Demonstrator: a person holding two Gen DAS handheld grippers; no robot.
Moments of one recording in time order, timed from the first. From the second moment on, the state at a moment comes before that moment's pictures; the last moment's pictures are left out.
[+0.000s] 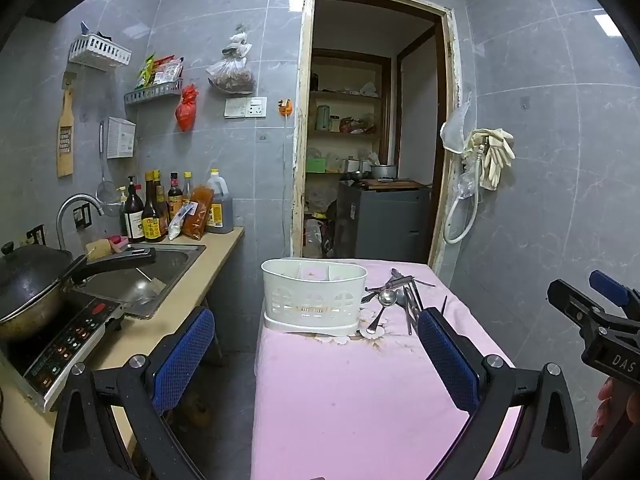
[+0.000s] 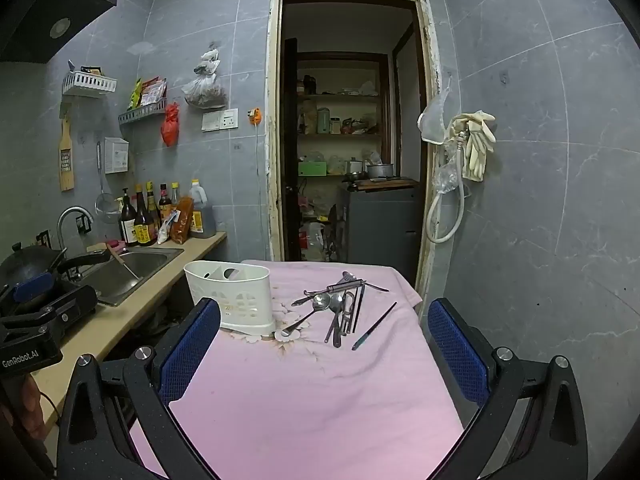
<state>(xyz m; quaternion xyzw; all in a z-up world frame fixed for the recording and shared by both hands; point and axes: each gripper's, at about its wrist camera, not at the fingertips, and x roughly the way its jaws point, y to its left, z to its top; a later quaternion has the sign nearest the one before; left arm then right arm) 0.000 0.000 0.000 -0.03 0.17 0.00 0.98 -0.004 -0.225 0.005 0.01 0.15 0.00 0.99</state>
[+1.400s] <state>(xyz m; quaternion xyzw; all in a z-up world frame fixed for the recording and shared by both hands) -0.004 -0.005 0.004 -0.02 0.17 0.00 0.99 -0.005 -0.223 0.007 0.01 0.15 0.01 0.99</state>
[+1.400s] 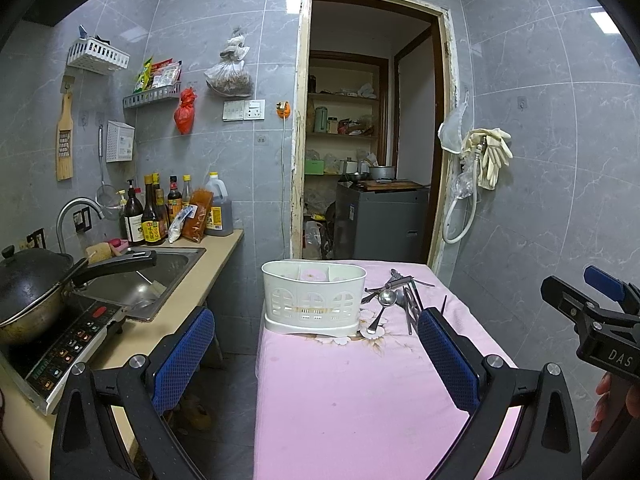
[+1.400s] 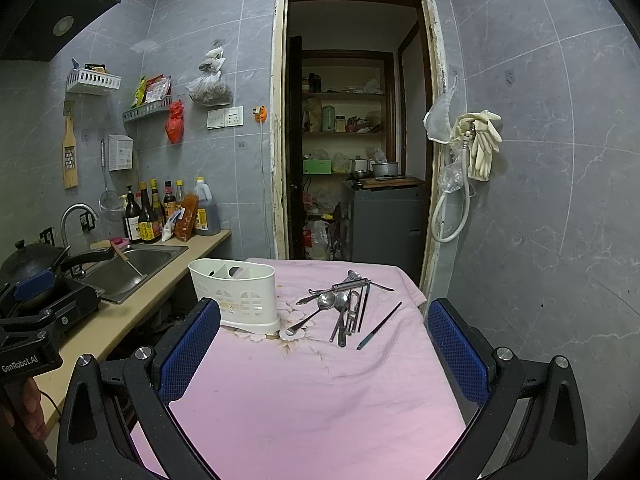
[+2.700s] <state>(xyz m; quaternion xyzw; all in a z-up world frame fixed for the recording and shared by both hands) -0.005 -0.006 0.003 -0.02 0.17 0.00 0.99 -0.004 -0.222 0.004 0.01 0.15 0.01 0.99</state>
